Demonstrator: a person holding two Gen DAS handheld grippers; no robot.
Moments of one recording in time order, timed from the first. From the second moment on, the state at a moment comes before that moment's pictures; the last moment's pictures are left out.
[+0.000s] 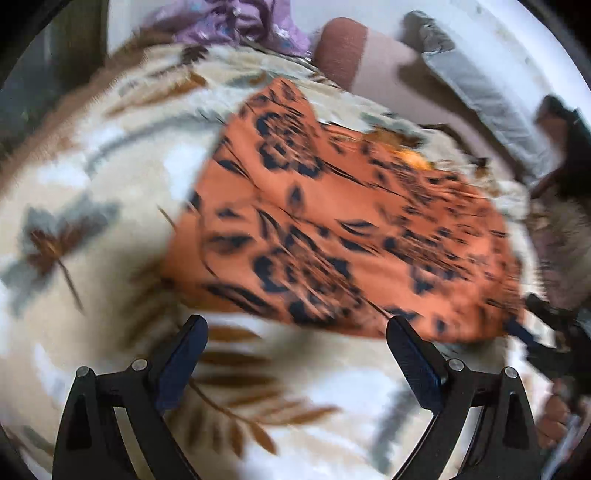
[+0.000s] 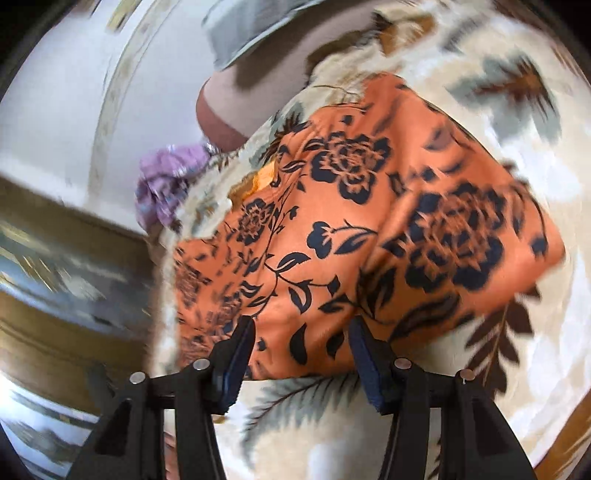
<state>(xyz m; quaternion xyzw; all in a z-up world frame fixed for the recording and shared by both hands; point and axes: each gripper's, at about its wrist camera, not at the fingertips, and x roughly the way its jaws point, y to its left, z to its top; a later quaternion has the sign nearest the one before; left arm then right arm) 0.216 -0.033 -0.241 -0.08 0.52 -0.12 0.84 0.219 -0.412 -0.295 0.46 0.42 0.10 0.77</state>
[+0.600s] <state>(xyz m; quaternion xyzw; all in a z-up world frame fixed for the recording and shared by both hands) 0.256 0.005 -0.275 -0.33 0.49 -0.17 0.79 0.207 -0.446 -0.348 0.56 0.38 0.04 0.73</state>
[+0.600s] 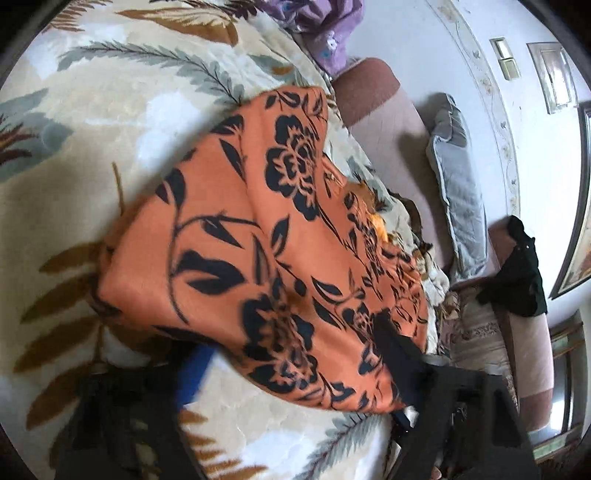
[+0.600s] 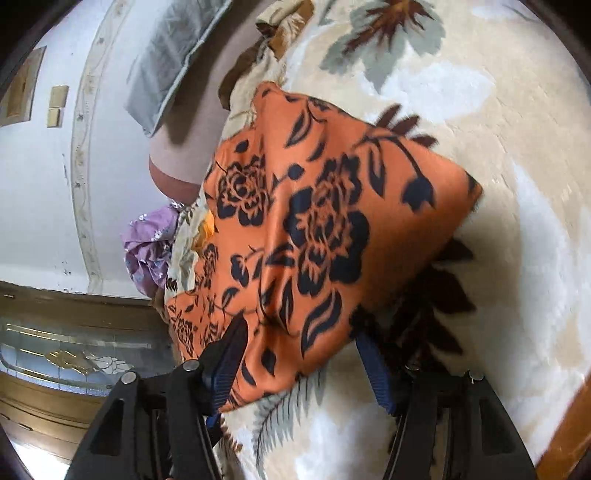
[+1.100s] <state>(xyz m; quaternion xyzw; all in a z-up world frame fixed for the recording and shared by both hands) 0.268 -0.004 -0.283 -0.31 0.47 -0.15 0.81 0.224 -0.449 -0.339 0.51 0.33 0.02 0.80</state>
